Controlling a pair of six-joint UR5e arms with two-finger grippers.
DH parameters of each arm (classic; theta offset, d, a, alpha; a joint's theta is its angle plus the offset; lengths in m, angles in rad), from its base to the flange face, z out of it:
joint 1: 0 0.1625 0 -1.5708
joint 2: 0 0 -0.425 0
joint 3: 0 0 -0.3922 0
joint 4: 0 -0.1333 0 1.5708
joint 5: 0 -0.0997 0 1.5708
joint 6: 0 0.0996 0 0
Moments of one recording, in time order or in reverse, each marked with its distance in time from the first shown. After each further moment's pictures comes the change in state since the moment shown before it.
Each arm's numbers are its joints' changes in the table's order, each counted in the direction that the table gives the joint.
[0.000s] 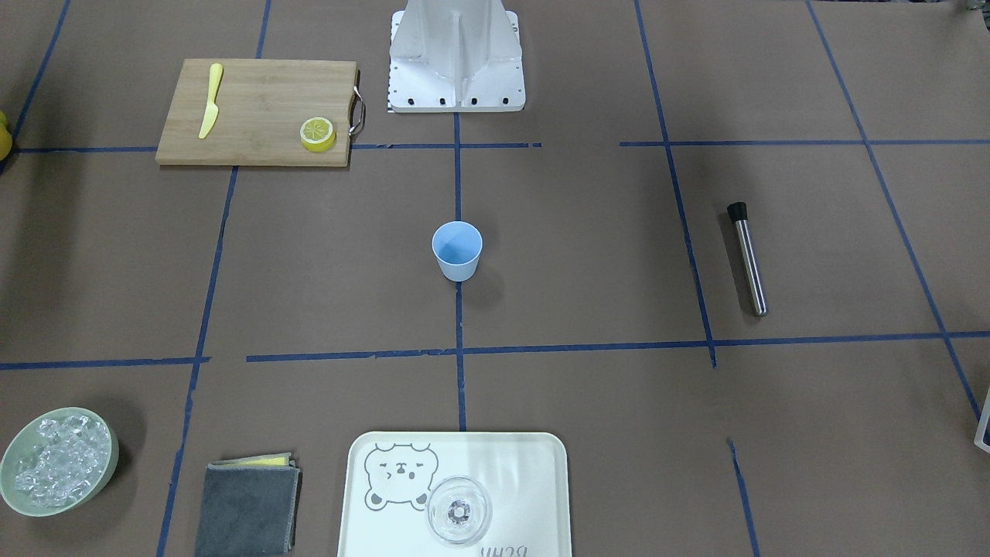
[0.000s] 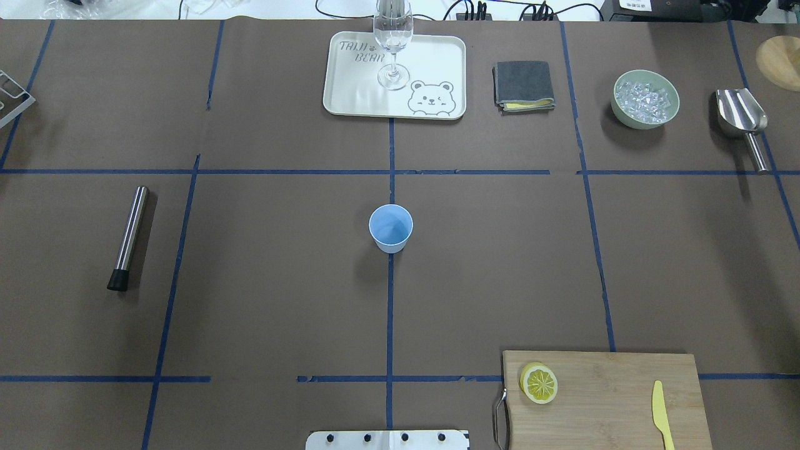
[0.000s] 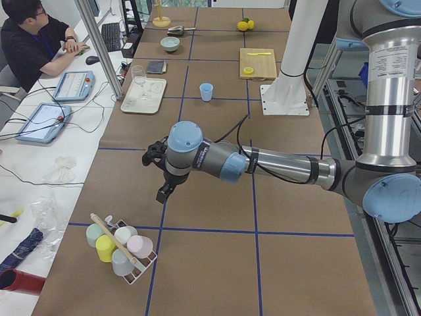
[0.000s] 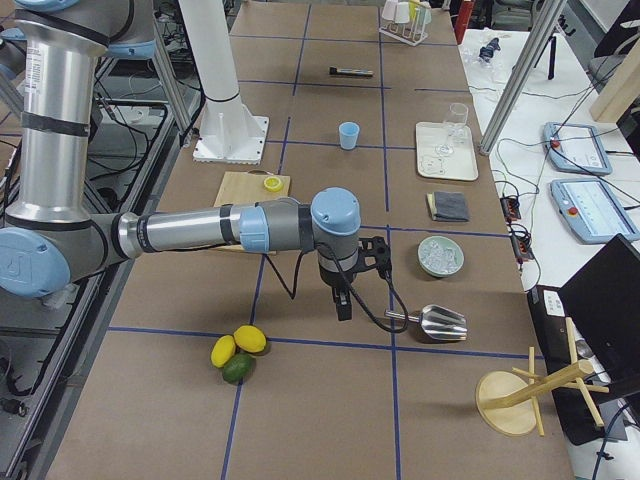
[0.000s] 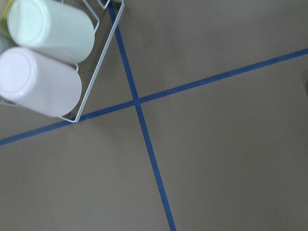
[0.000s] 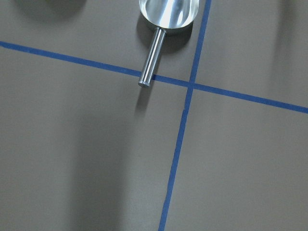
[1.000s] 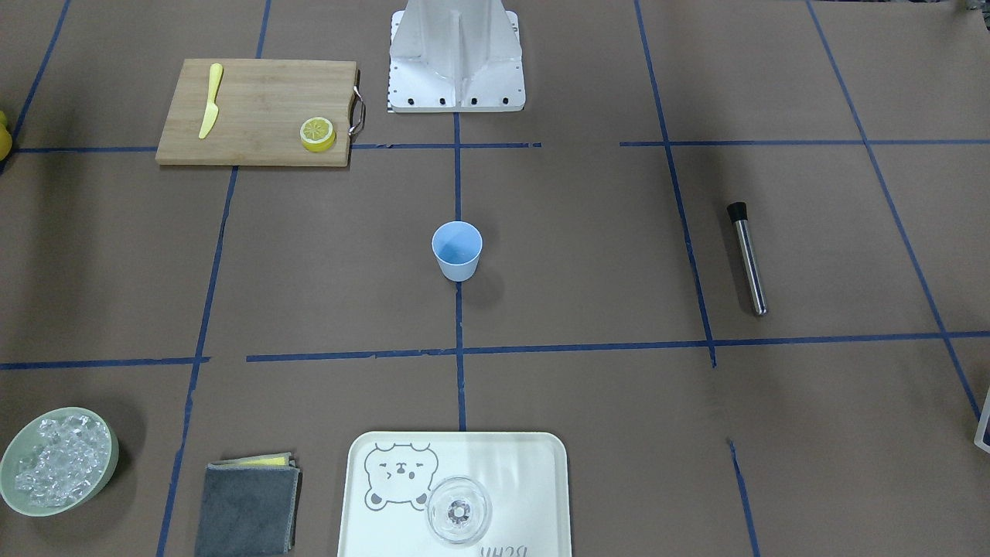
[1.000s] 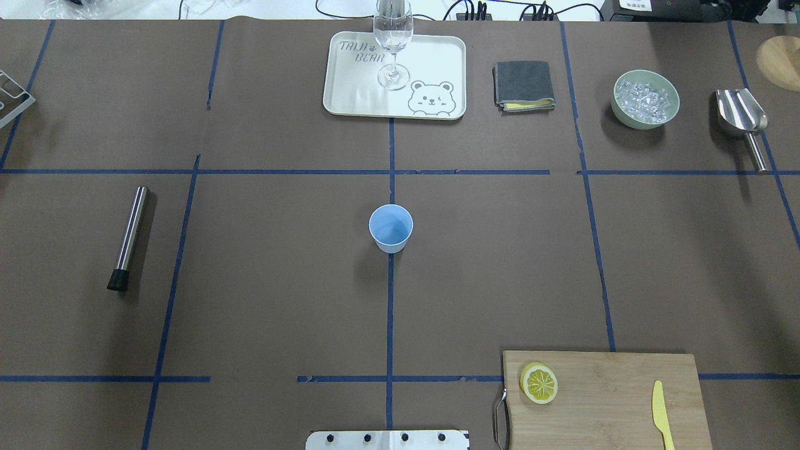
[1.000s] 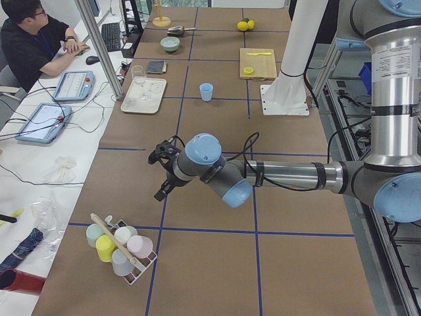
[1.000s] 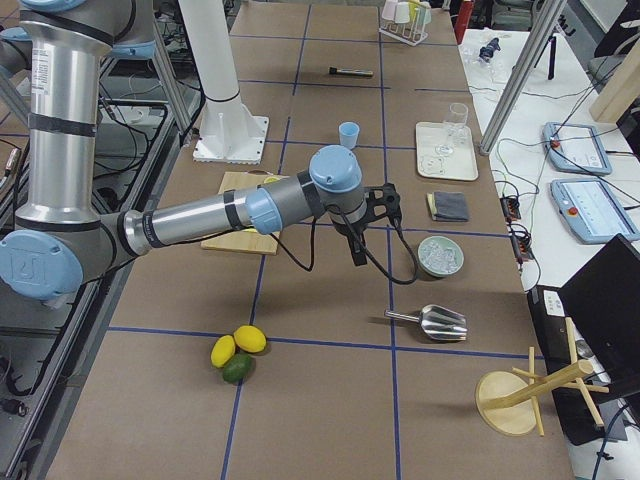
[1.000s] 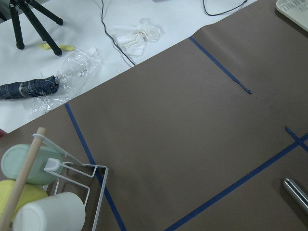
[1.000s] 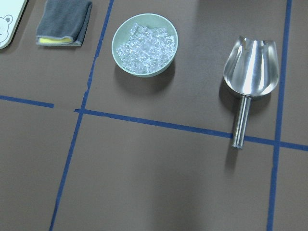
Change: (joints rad) left arm 0.003 -0.085 -0.051 0.325 -0.004 -0.198; right arm -0.084 -0.029 -0.084 -0.246 -0.131 0.375
